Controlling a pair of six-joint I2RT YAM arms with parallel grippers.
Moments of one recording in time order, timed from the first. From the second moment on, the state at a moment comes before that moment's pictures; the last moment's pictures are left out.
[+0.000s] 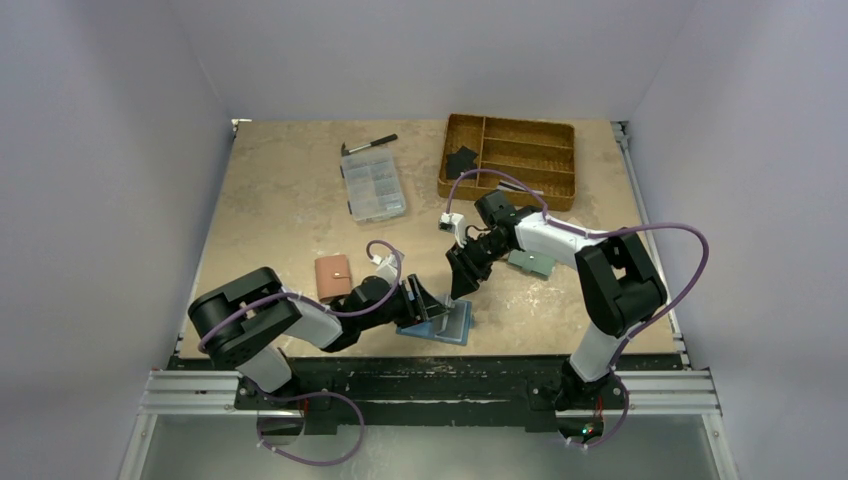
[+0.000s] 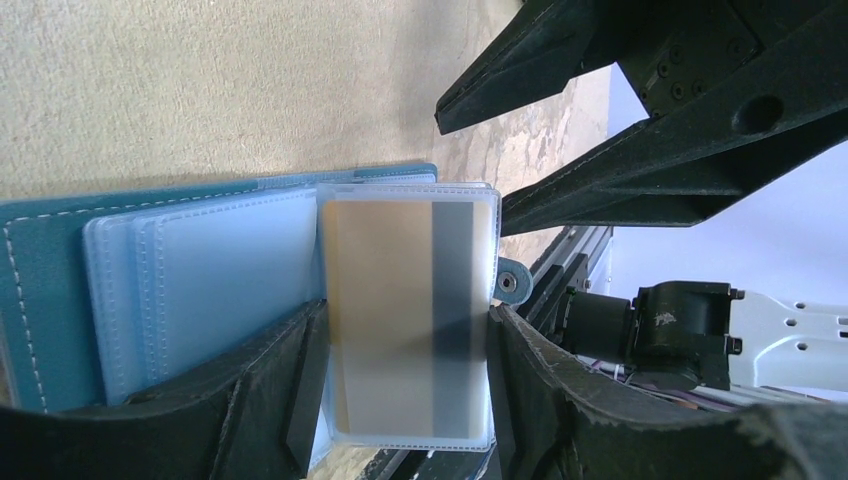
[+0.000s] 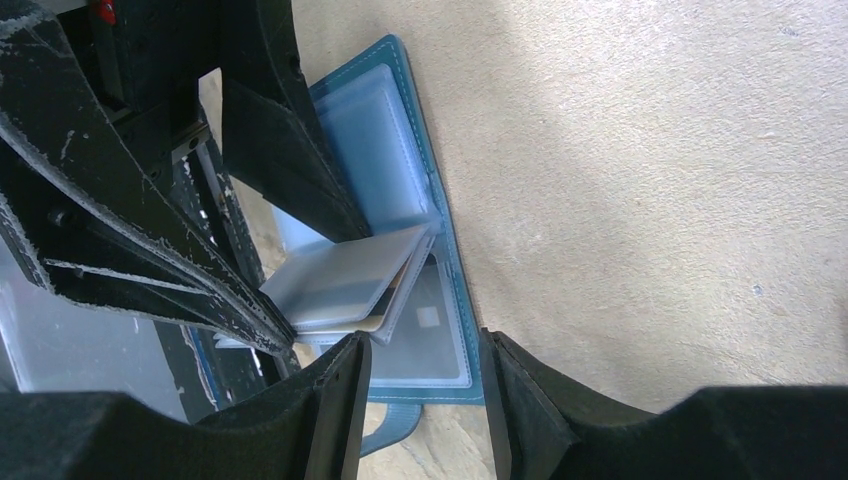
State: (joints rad) left arm -0.93 1.58 0.30 0.85 0.11 -1.16; right arm 0.50 1.73 1.04 -0.59 -0.74 -0.32
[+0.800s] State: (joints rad) left arm -0.92 1.59 0.29 0.87 0.12 -1.17; right arm 0.51 1.77 1.04 -0.60 -0.65 -0.35
